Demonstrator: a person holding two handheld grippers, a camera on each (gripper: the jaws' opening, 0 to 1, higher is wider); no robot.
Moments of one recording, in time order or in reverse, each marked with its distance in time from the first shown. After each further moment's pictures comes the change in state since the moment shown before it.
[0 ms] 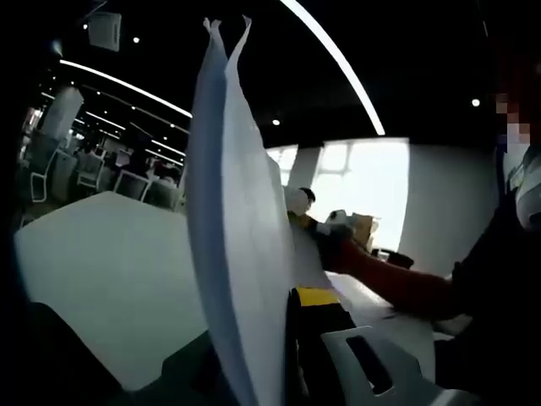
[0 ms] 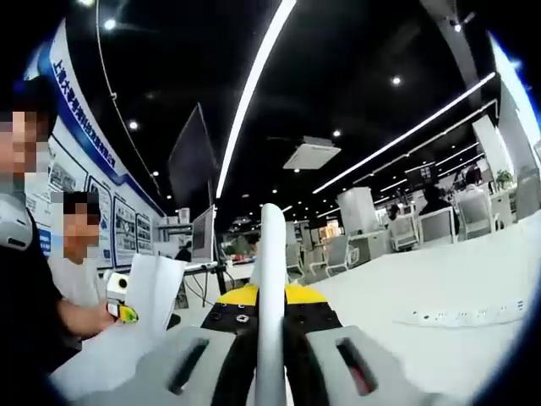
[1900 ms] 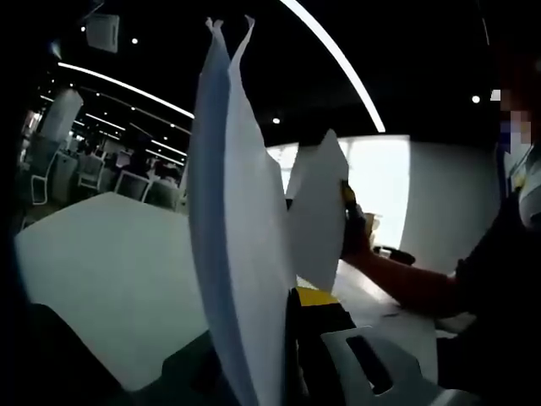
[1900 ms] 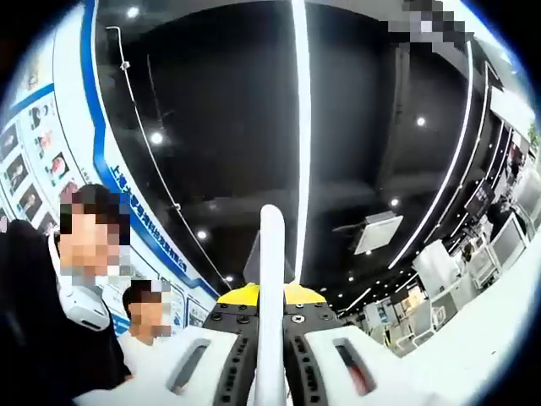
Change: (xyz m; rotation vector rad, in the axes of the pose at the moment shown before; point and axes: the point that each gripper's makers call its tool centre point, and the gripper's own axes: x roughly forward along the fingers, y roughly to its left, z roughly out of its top) left arm 0.001 0.005 0.000 0.010 0.009 0.008; right arm -0.073 0.058 0.114 0.188 -0.541 0.407
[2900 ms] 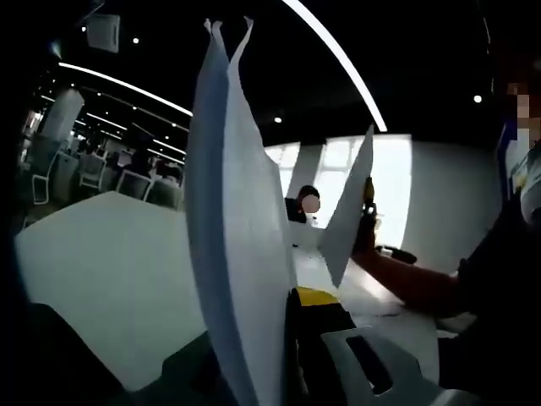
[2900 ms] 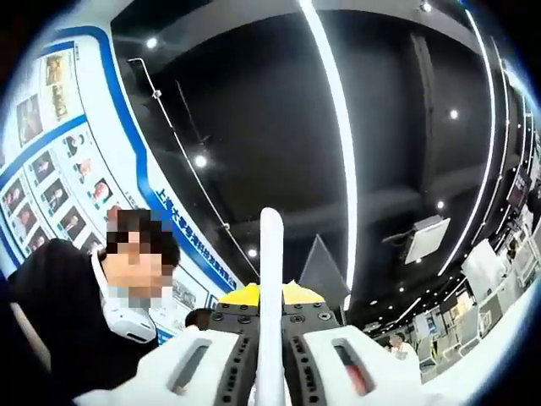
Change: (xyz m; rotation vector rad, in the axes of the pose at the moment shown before) left arm 0.000 0.005 -0.001 -0.001 0.004 0.008; right arm 0.003 0.060 0.017 0.065 -0.088 0.273
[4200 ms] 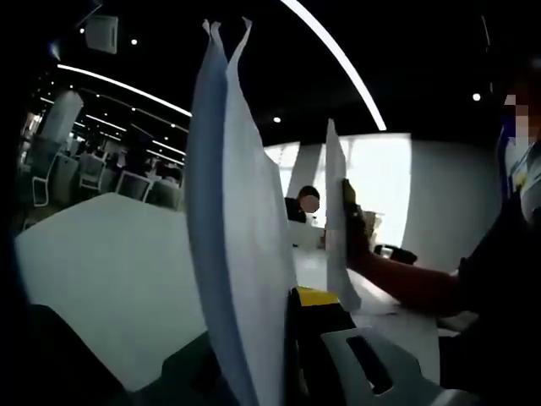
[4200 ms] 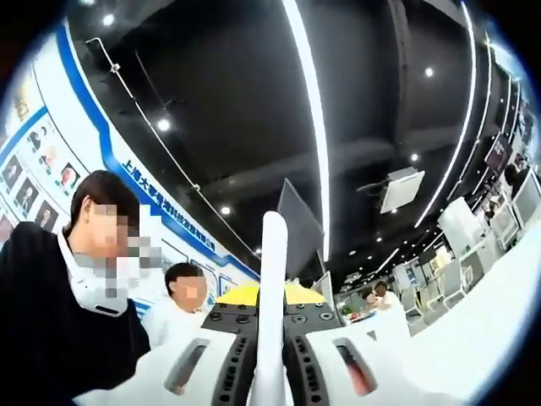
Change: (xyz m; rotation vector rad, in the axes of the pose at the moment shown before) left arm 0.001 -0.005 -0.001 0.009 0.001 -0.003; right arm 0.010 -0.049 -0.096 0.093 0.263 -0.166
